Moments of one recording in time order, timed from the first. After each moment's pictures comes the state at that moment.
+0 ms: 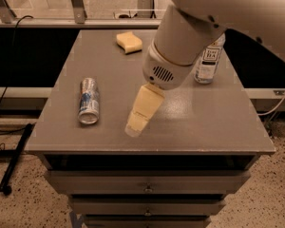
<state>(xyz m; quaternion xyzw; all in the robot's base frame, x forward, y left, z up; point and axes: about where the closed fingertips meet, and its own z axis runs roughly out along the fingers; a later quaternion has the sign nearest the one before) 0.463 -0.013 0.909 -0.56 0.80 0.09 0.16</state>
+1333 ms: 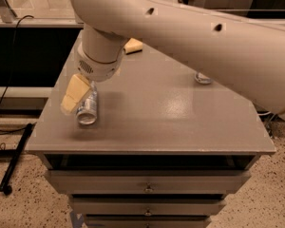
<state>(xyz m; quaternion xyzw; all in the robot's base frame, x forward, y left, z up) 0.541 0.122 0.875 -0.47 0.86 0.09 0.18</state>
